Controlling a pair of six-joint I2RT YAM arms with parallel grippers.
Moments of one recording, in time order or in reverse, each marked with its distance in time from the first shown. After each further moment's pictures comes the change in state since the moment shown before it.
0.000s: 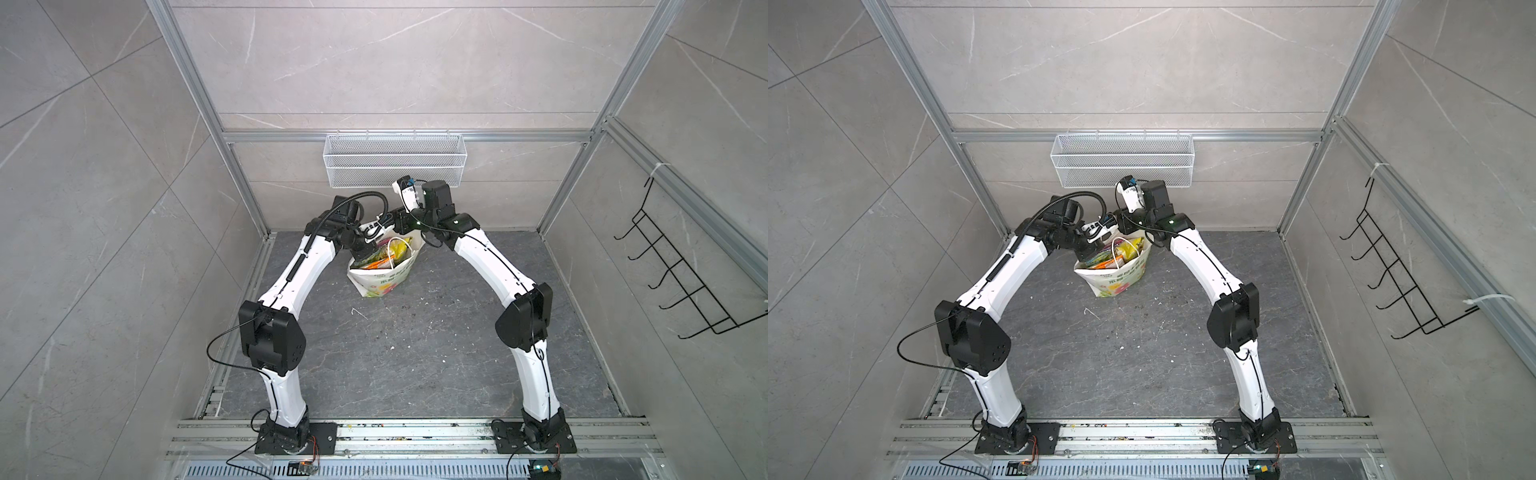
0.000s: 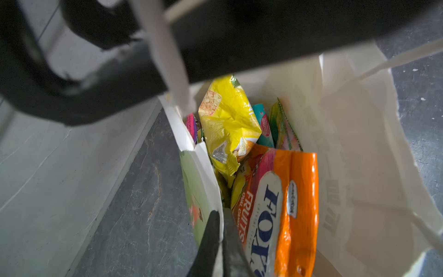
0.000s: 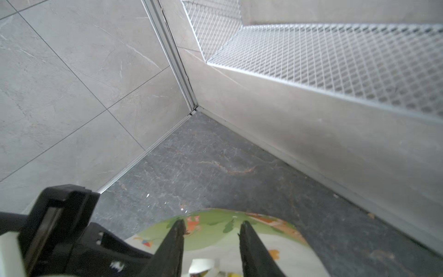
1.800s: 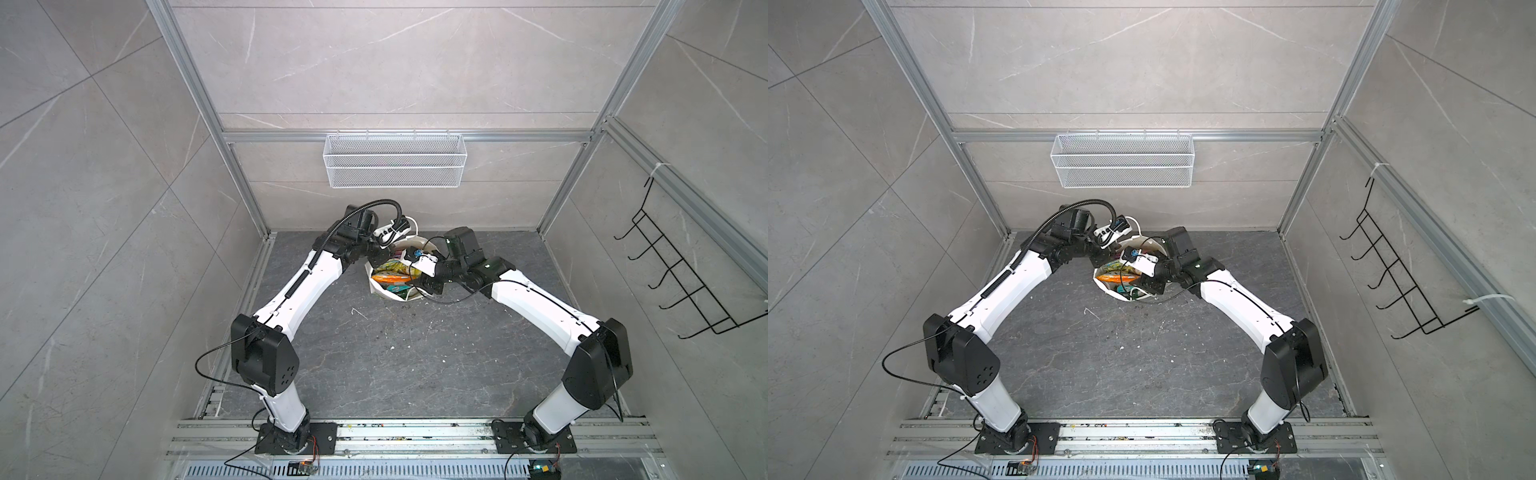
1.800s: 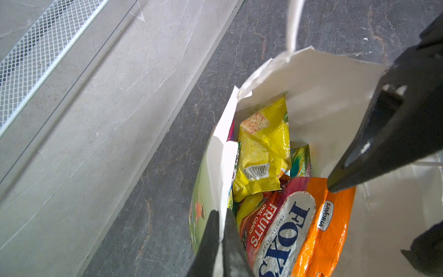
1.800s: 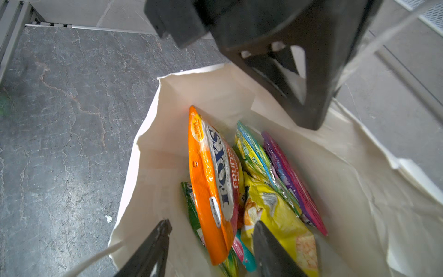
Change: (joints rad) left arm -0.127 -0.138 -0.181 0.219 0.002 -0.104; right arm 0.040 -0.553 -0.840 0.021 -0.056 -0.774
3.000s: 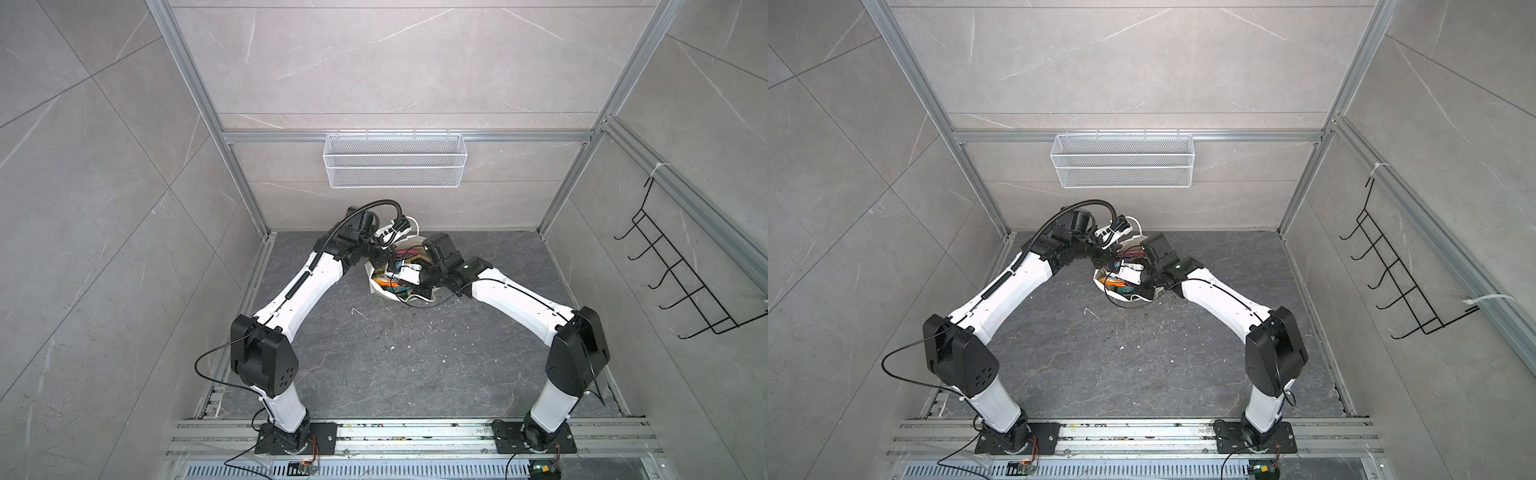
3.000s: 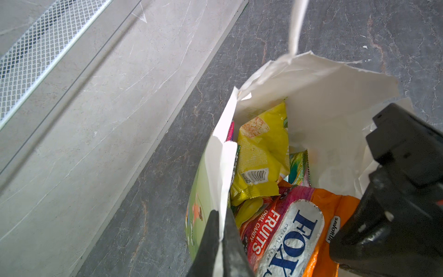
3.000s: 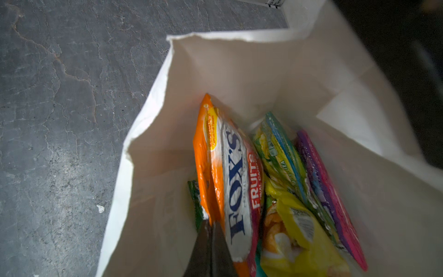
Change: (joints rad) left arm -0.009 -0.006 -0.021 0.034 -0.006 -0.033; right arm 0.080 0.118 0.085 -0.082 0.122 -0.064
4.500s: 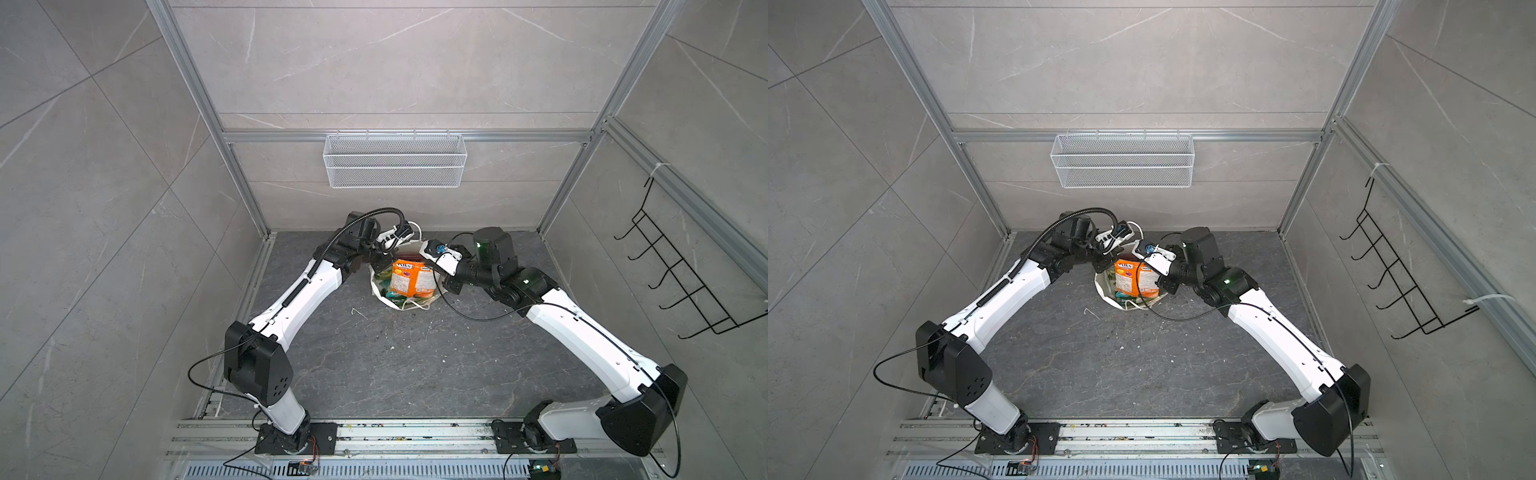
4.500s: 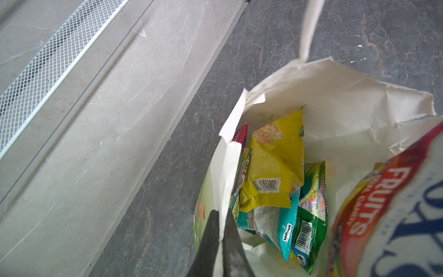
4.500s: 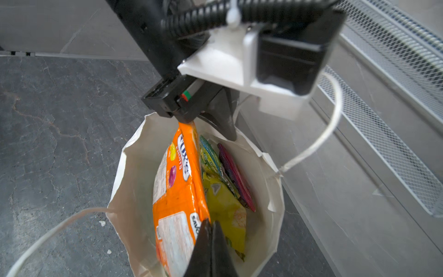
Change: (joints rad) left arm -0.025 -0.062 -0.088 0.067 -0.016 0.039; right arm -0.066 -0.409 -0.153 0.073 0.053 0.172
